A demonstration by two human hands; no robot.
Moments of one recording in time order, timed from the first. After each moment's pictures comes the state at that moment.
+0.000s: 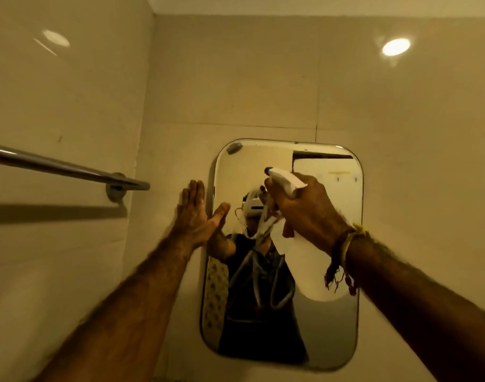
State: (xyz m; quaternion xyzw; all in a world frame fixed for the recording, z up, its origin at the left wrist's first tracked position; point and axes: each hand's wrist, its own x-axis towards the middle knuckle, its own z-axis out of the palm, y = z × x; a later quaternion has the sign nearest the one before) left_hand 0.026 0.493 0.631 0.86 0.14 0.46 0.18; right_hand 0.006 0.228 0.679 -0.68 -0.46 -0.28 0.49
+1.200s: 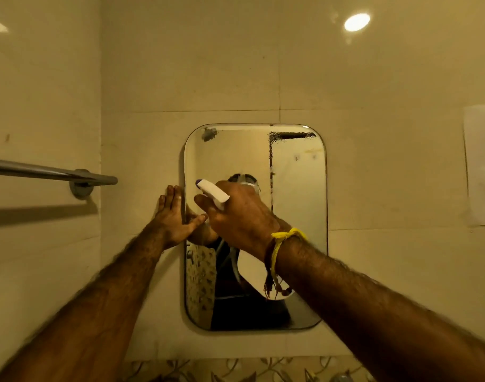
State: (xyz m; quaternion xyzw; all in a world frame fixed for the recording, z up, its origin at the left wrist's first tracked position) left_hand 0.011 0.490 0.616 0.93 0.14 0.31 0.16; right_hand -0.017 0.263 0.640 -0.72 -0.47 -0.34 0.37
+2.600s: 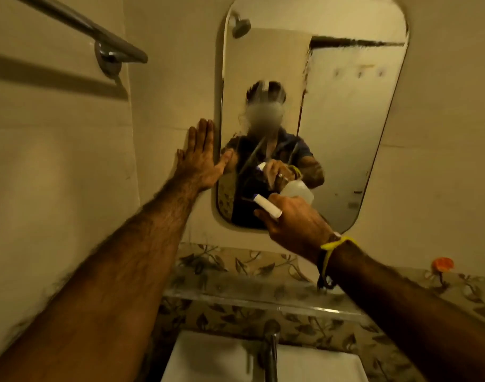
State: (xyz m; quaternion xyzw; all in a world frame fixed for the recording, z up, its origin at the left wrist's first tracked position) left_hand 0.007 0.495 0.509 0.93 0.18 0.31 0.12; right_hand 0.008 0.240 0.471 -0.83 -0.45 -0.22 0.24
